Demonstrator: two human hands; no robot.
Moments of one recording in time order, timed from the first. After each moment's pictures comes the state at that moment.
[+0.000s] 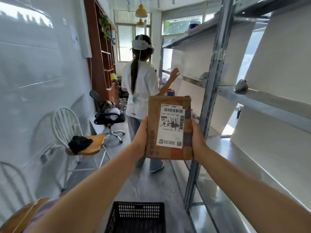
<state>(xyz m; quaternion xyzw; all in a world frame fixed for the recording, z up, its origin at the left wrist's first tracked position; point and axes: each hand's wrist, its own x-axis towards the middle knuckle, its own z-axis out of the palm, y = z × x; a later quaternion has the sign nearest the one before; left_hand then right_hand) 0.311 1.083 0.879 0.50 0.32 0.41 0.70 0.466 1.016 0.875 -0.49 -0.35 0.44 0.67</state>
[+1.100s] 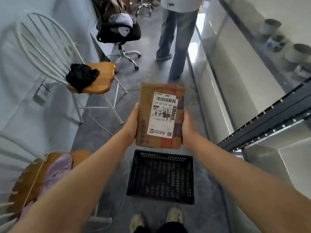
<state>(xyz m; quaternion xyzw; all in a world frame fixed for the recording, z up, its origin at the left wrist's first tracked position) 0.240 1.443 0.611 0.40 0.52 0.30 0.69 0.401 1.400 0.600 -0.62 -0.16 0.57 0.51</state>
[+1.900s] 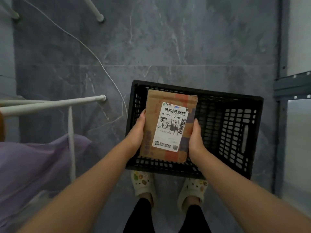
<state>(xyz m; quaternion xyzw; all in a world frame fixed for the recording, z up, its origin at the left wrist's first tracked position) 0.171 1.415 0.071 0.22 0.66 0.05 0.71 0.325 1.355 0.052 -0.71 0.11 0.61 0.33</state>
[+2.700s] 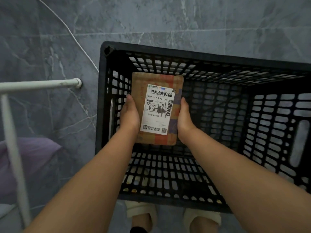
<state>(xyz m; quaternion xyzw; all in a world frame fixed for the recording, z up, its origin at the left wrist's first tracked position) 0.191 1.427 -0.083 0.17 0.82 0.08 0.54 0.314 1.383 -0.113 -0.66 0.10 0.68 0.29</state>
